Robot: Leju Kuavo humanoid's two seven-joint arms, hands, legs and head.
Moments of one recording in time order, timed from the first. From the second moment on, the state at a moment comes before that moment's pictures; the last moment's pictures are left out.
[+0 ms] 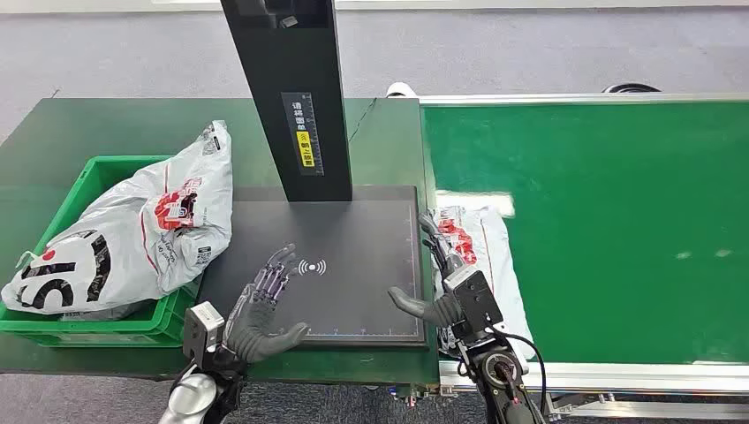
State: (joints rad) left arm -0.09 -0.08 -0.18 -1.28 -0.13 -0.34 -0.51; right arm -0.19 0.16 0.19 -1.20 0.27 0.17 -0.41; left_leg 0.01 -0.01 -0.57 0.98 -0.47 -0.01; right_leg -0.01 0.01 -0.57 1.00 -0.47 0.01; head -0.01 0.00
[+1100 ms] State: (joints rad) left arm -0.05 -0.07 -0.15 -1.35 -0.15 -0.33 -0.47; right arm -0.28 0.04 0.15 -0.94 0.70 0.09 0.02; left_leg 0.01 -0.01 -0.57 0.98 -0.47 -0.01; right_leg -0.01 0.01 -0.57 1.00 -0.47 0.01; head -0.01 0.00
